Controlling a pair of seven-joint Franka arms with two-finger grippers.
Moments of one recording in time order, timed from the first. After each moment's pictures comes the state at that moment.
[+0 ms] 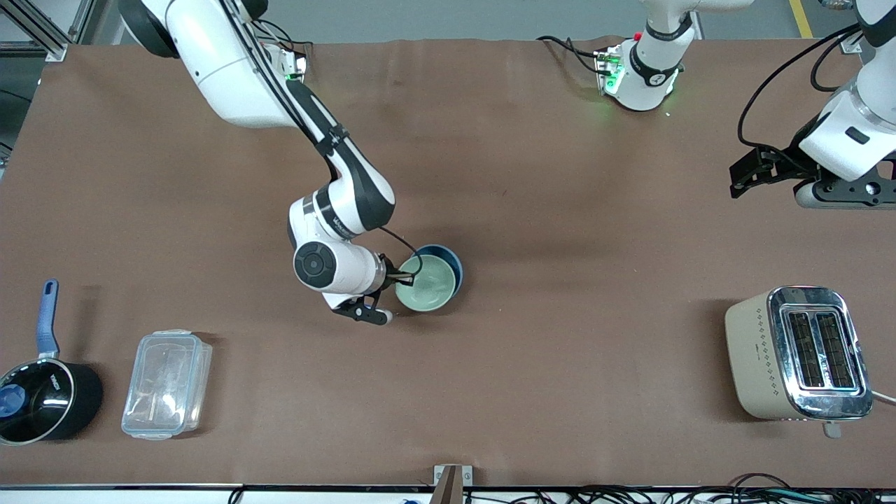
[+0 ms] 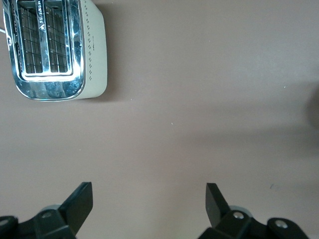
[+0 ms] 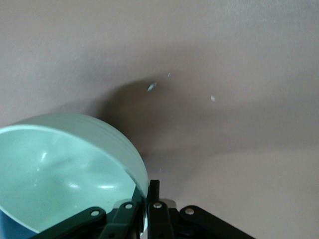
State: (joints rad) left arm -0.11 -0.02 -0.02 -1.64 0.02 1.63 -0.07; right arm 0.48 0.77 0.05 -1.46 0.34 2.13 0.60
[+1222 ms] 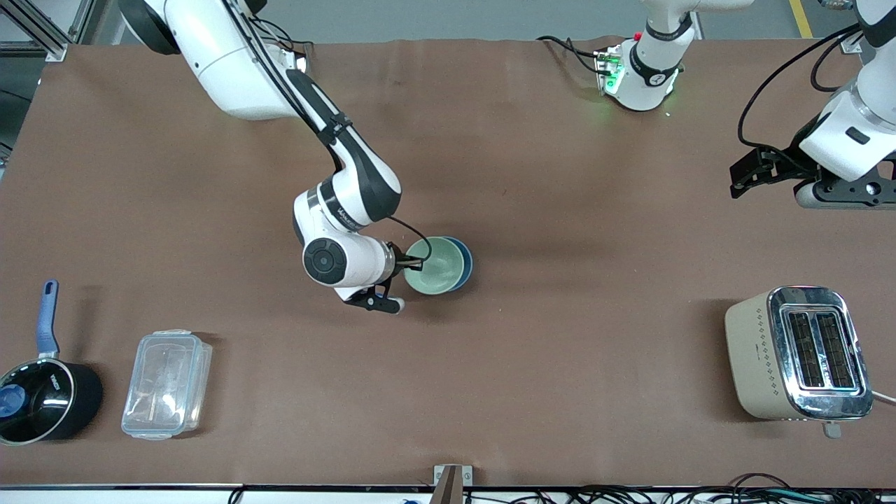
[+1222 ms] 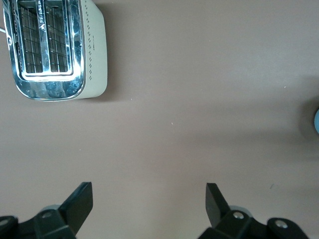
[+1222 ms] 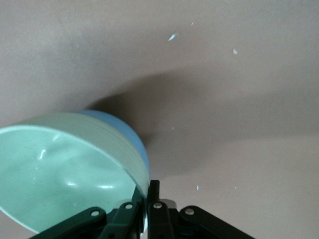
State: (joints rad) left arm -0.10 -0.02 -0.02 -1.64 0.02 1.63 -0.07; right arm 0.48 0.73 0.09 -1.44 0.35 1.99 0.58
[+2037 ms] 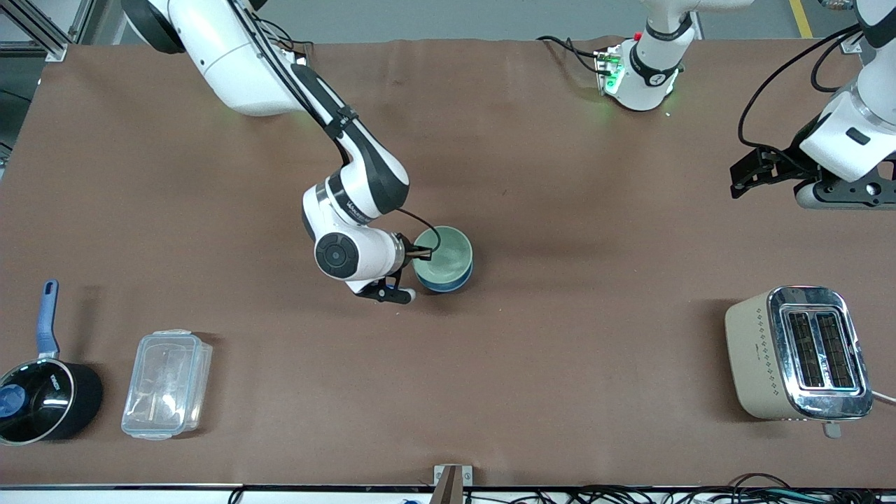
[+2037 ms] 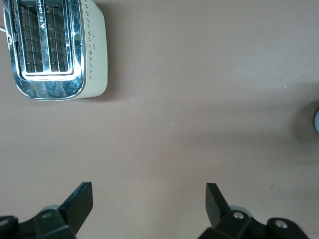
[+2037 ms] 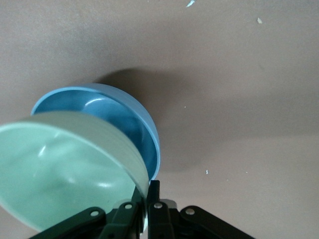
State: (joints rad) left arm -0.10 -0.02 -0.02 -1.65 0.02 1.63 -0.07; right arm 0.49 0.73 0.11 -1.44 0.36 1.97 0.58
